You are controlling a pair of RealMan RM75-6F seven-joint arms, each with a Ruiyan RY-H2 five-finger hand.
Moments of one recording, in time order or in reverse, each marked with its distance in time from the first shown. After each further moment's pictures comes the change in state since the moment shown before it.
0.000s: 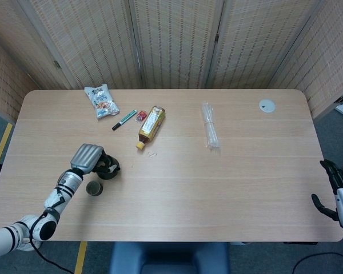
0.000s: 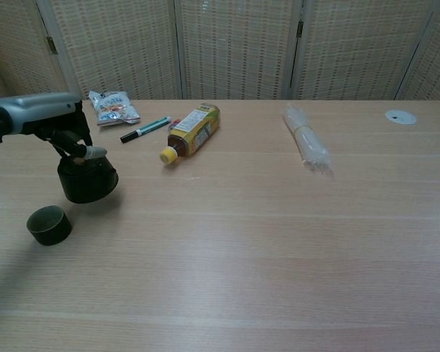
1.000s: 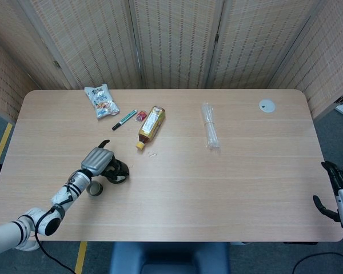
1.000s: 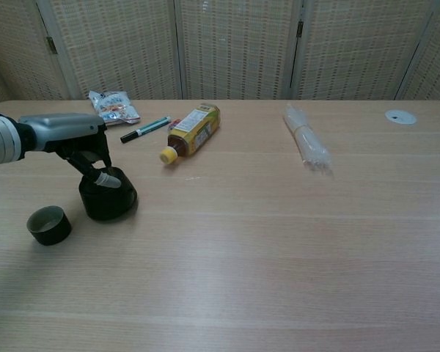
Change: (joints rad) left arm -0.050 -0.059 0.030 0.120 0.133 -0.112 -0.132; right arm -0.005 0.009 -0.009 -0.001 0.006 -0.016 0.010
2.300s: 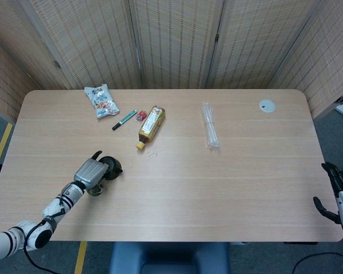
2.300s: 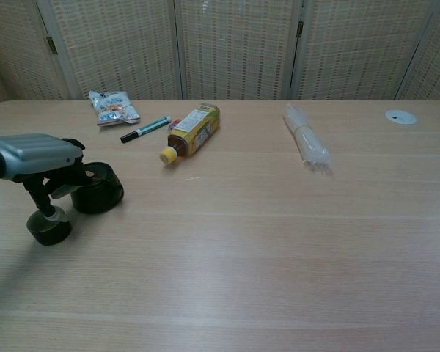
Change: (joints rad) left arm 0.048 0.056 0.090 -0.106 -0.034 0.028 0.288; right arm -0.009 0.009 -0.008 -0.008 -0.018 0.020 -0.002
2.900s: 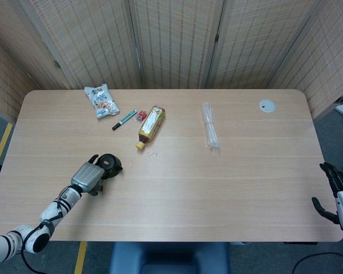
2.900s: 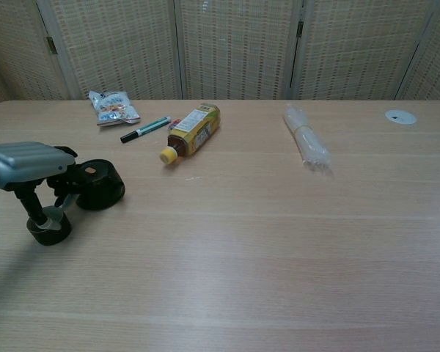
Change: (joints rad) left arm 0.026 -0.002 0.021 -0.001 -0.009 0.014 0.002; right arm 0.002 0.001 -0.003 -0.003 -0.006 -0.001 -0.003
